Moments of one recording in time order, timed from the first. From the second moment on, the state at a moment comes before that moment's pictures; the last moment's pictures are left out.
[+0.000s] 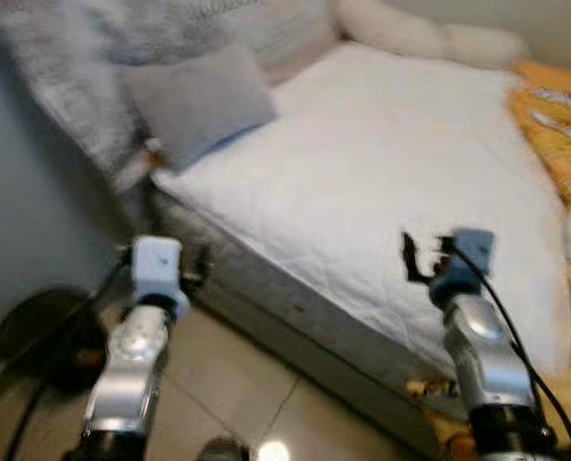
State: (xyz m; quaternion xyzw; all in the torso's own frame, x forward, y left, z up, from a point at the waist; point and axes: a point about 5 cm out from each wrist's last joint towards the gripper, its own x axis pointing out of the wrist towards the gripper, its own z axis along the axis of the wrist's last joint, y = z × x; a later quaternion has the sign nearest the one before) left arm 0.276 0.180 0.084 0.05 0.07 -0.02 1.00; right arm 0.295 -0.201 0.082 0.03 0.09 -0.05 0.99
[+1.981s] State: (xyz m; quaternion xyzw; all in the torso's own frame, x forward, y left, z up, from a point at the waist) left arm 0.280 0.191 0.088 0.08 0.07 -0.02 0.99; right arm 0.292 -0.175 0.074 0.08 0.09 -0.03 0.99
